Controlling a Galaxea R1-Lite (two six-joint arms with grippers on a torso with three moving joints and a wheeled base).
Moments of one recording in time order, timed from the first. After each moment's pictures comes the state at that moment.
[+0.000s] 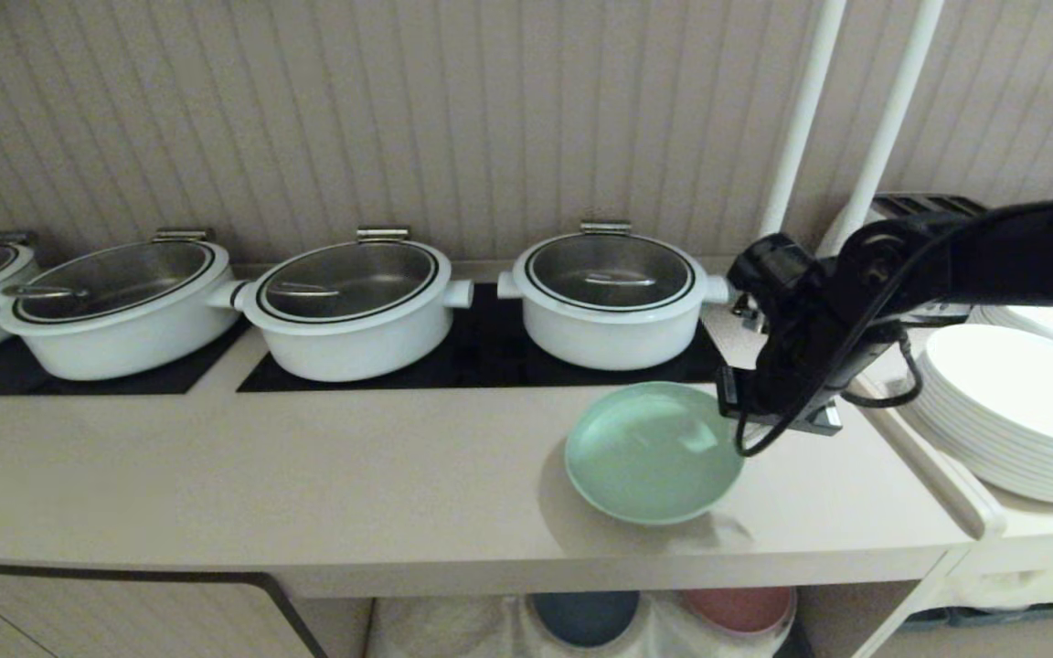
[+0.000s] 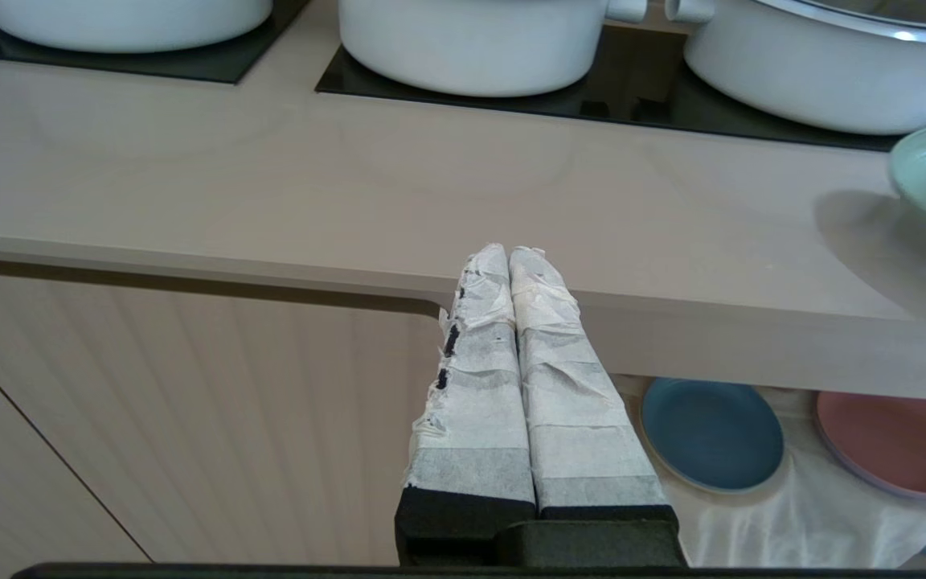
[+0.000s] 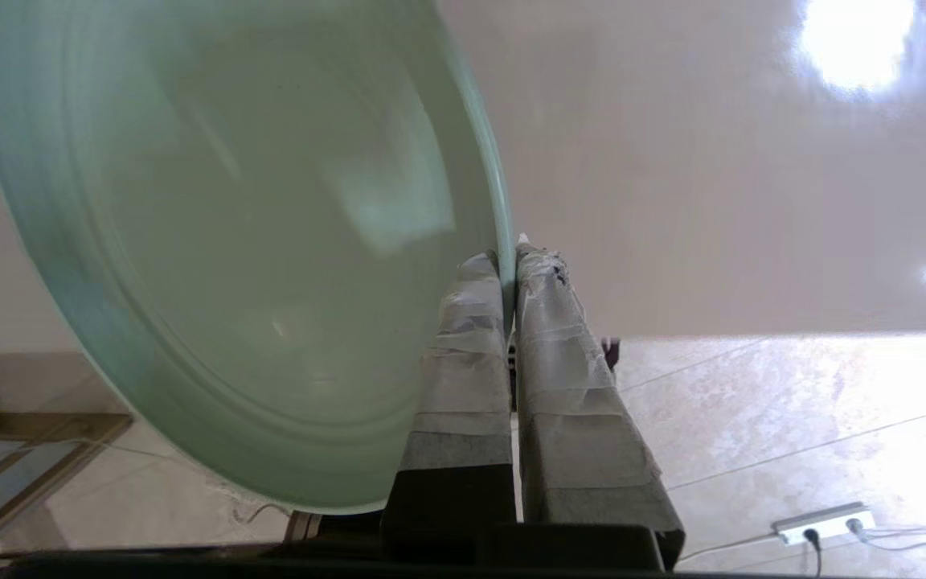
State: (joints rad) left arm 0.00 0.00 0.00 0.00 0.03 -0.11; right arm 0.37 2.06 -1.67 0.77 -0.01 0.47
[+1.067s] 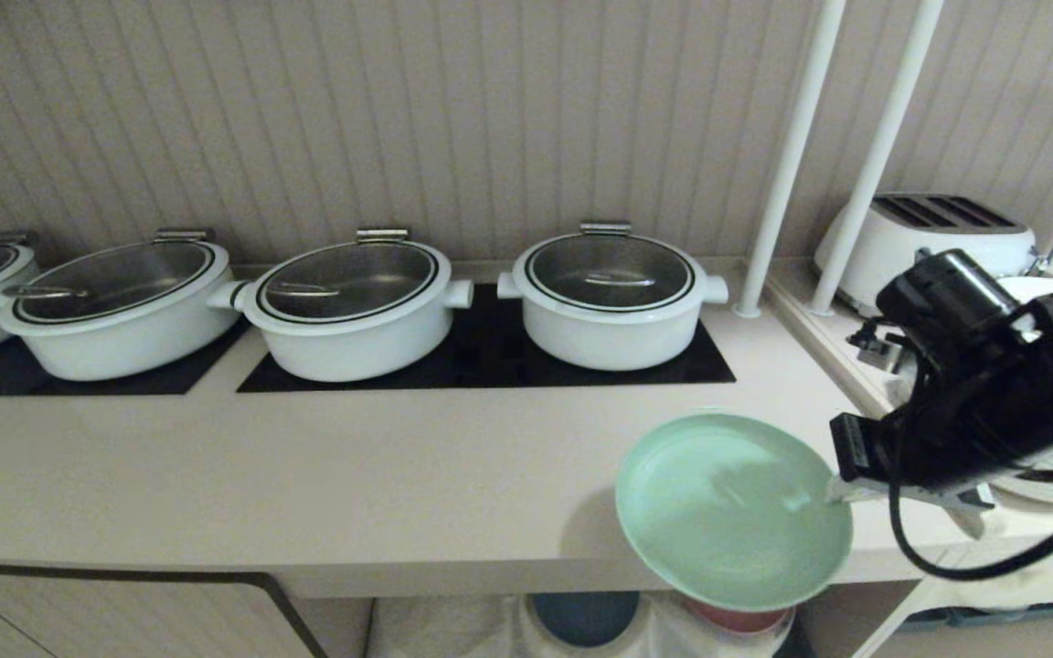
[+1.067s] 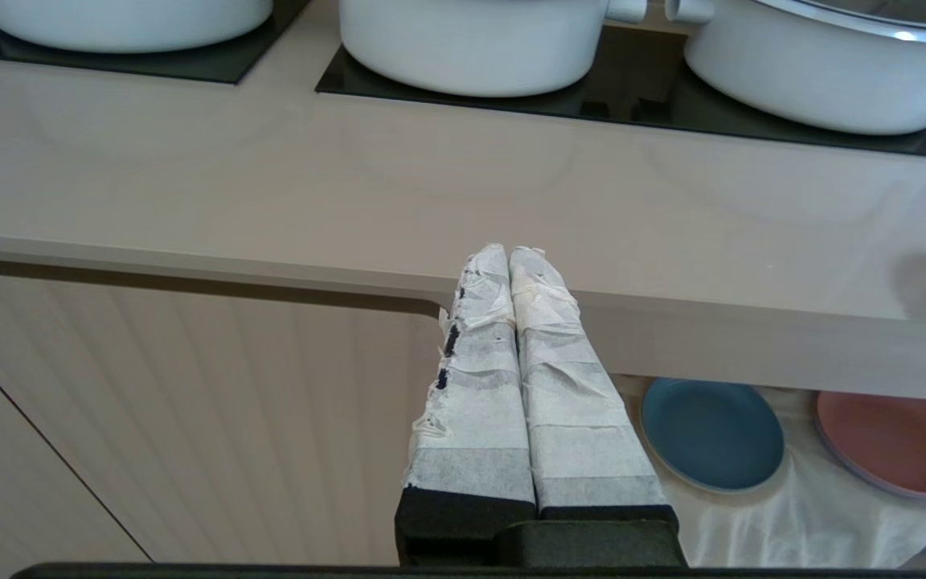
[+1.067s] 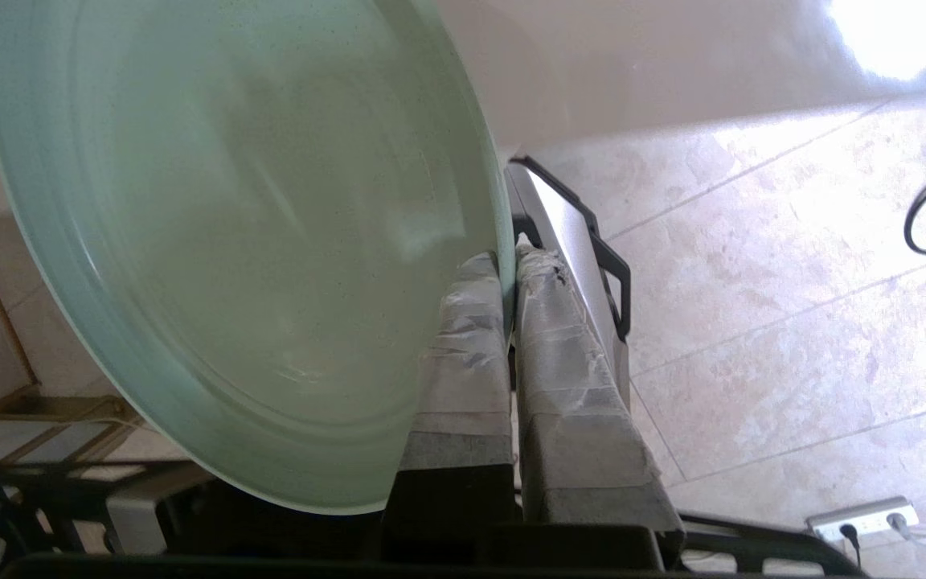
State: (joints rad) left arm 0.00 0.00 0.00 0.00 0.03 -0.11; right arm 0.31 1.65 -1.16 0.62 0.04 0.48
